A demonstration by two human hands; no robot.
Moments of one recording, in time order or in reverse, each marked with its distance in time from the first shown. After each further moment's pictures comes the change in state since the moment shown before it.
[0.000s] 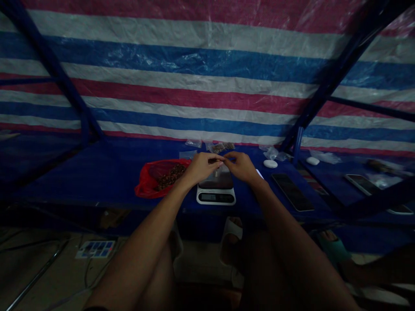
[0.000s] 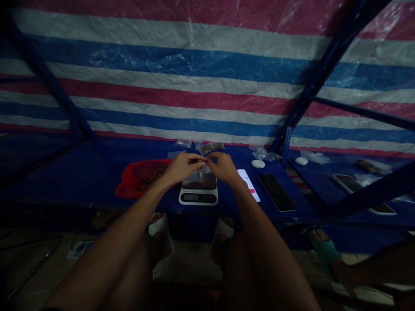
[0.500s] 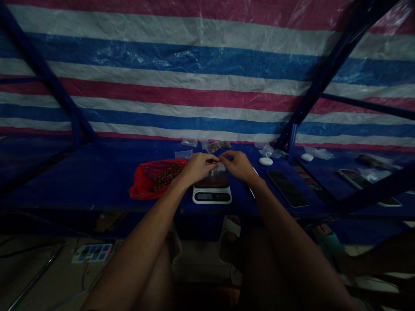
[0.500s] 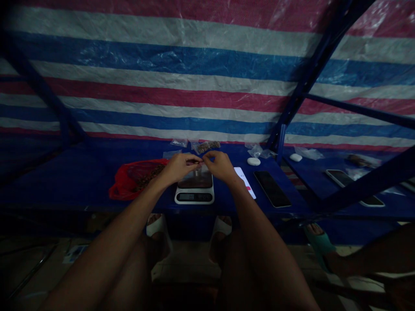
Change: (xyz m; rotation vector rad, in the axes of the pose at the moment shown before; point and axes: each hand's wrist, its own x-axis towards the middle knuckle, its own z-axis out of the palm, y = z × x) left_hand 0.006 -0.012 0.005 0.086 -0.045 0.021; right_hand -0.003 0.000 -0.006 0.035 0.001 0.051
